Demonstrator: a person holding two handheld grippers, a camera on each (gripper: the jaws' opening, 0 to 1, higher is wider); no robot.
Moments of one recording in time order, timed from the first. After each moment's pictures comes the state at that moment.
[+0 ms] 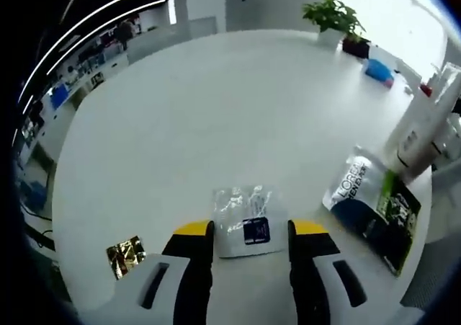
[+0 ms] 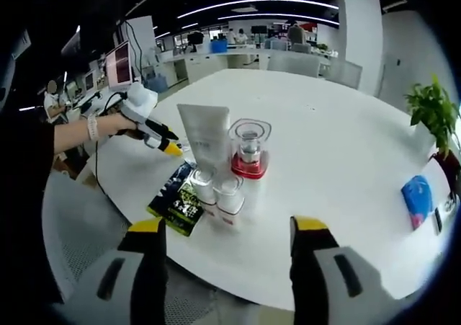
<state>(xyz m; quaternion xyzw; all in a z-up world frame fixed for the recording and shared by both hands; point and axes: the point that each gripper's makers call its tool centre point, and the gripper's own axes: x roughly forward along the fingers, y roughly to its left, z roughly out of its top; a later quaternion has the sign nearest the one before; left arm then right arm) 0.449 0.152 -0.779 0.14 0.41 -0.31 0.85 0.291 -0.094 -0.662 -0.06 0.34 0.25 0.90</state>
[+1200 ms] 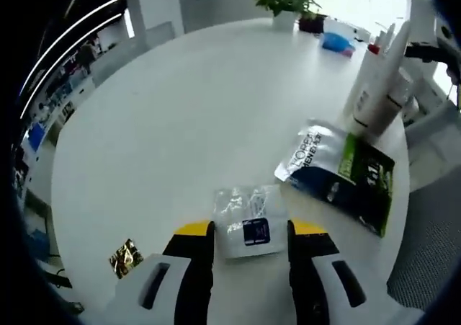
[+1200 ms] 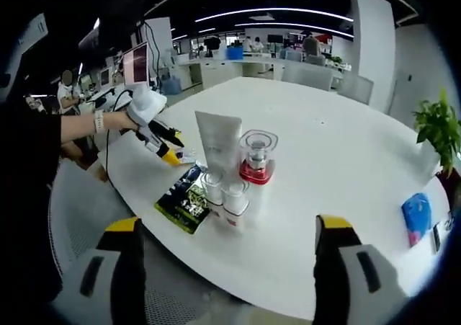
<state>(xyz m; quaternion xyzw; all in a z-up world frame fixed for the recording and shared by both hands) 0.408 0.146 -0.768 0.22 0.41 -0.40 0.79 0.284 -0.094 -0.645 -0.08 0.31 0.29 0.90</state>
